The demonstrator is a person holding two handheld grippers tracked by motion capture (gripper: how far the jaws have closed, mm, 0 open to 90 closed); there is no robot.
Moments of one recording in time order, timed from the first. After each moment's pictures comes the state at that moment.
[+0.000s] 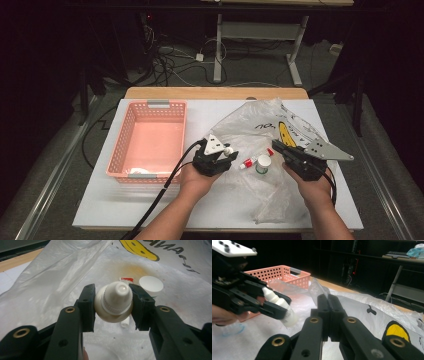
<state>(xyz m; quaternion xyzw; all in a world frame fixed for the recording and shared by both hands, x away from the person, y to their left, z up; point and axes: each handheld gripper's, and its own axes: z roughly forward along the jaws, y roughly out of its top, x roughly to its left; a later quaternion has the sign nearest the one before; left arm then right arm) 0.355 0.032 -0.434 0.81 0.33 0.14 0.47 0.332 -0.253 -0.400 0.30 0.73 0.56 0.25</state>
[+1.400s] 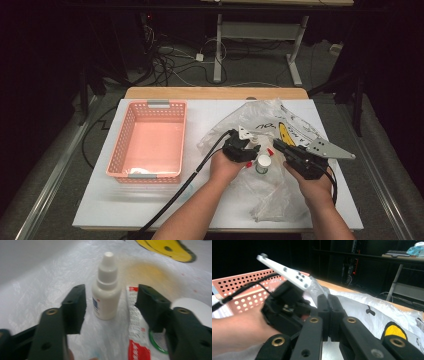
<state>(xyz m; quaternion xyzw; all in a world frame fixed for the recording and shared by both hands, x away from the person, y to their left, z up) 0.411 -0.042 -0.466 0.83 0.34 0.13 0.43 0.335 -0.257 -0.402 0.31 0.73 0.56 0.24</state>
